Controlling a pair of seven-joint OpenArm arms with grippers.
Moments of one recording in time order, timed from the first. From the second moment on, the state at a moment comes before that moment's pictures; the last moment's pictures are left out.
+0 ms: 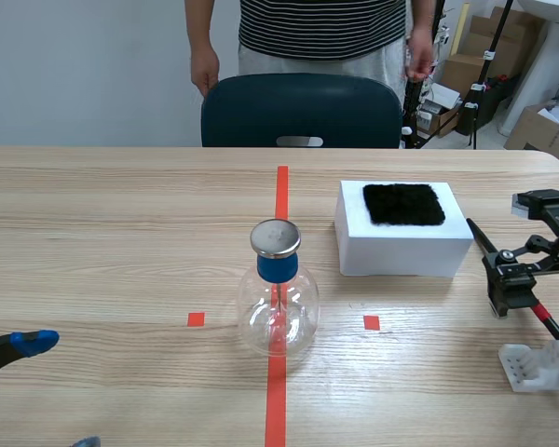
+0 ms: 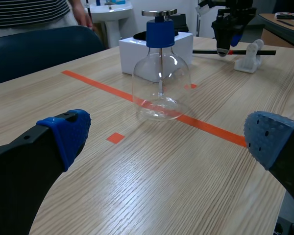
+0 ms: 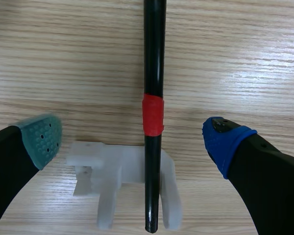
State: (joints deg) left arm 22.3 -24.6 -4.9 54.4 37.0 -35.9 -89.0; right arm 20.5 27.6 -4.6 55.4 20.8 16.0 -67.0
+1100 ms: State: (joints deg) left arm 22.3 -24.6 -4.9 54.4 37.0 -36.0 -89.0; right arm 21.5 28.2 -5.7 51.1 24.3 16.2 -62.9
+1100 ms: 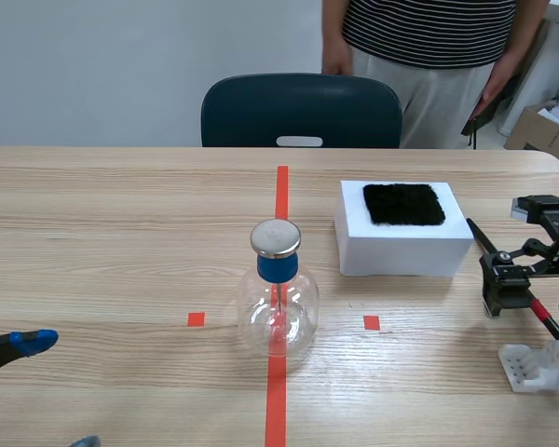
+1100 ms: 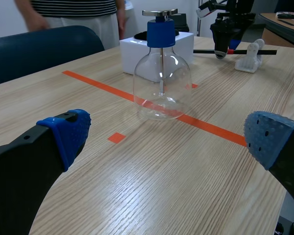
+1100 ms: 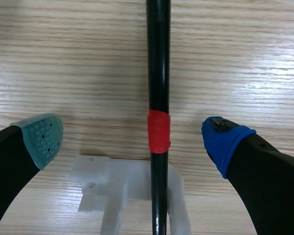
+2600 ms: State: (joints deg) left arm 22.3 -24.6 -4.9 54.4 37.0 -36.0 -89.0; right arm 20.2 28.6 -5.6 50.9 24.1 16.2 -60.5
